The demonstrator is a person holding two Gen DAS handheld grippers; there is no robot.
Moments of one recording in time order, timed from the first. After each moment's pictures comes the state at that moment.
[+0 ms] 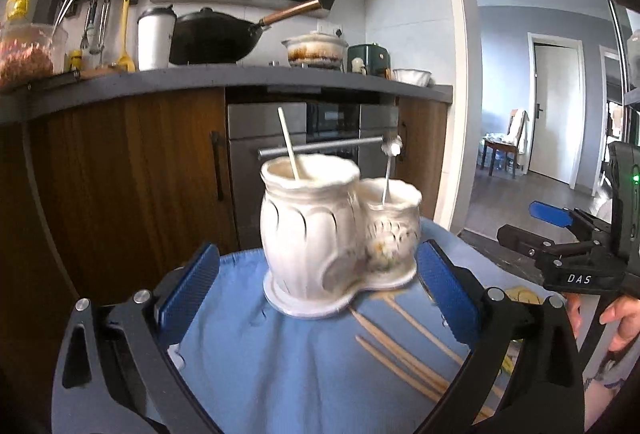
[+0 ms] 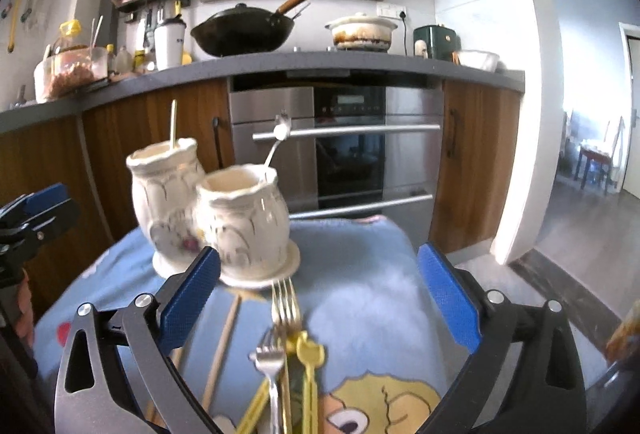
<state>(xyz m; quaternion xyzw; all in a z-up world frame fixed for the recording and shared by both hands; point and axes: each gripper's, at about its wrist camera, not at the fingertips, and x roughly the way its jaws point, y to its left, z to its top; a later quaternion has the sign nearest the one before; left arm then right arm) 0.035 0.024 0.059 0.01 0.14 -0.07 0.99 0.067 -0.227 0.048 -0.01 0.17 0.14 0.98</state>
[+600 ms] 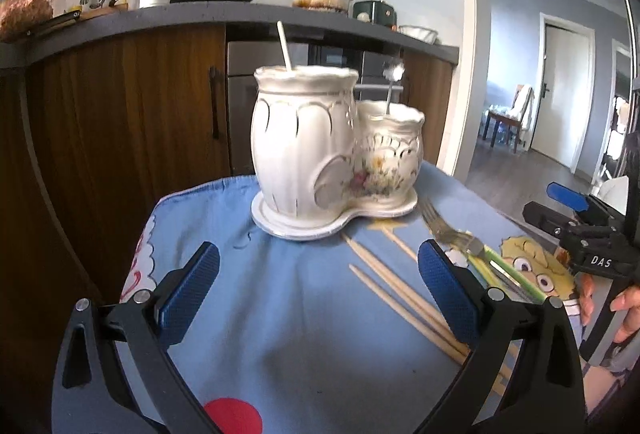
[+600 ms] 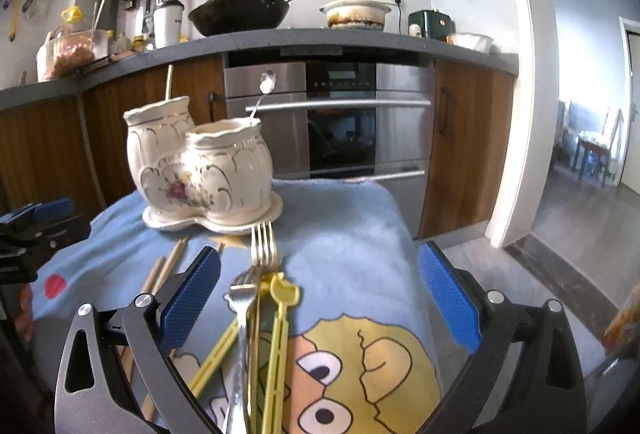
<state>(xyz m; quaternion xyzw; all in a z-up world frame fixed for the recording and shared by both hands) 0.036 0.020 0.010 0.00 0.23 -0.07 0.97 0.052 -0.249 0.013 0.00 0.20 0.13 0.97</state>
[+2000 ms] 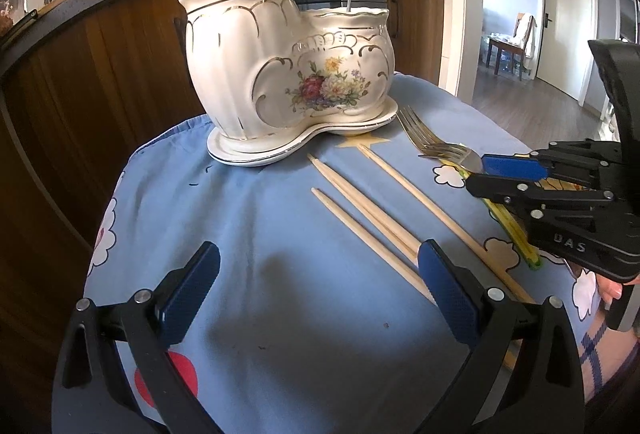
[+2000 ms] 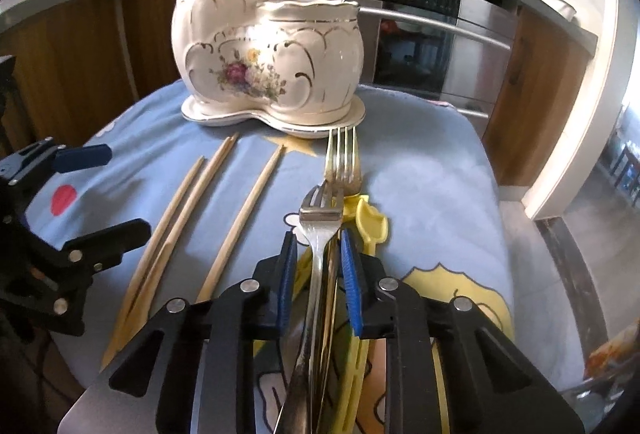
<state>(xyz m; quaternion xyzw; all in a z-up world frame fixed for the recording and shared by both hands) 0.046 -0.025 -0.024 0.07 0.33 -0.06 0.94 0.073 -0.186 -0.016 -0.11 0.34 0.21 0.91</state>
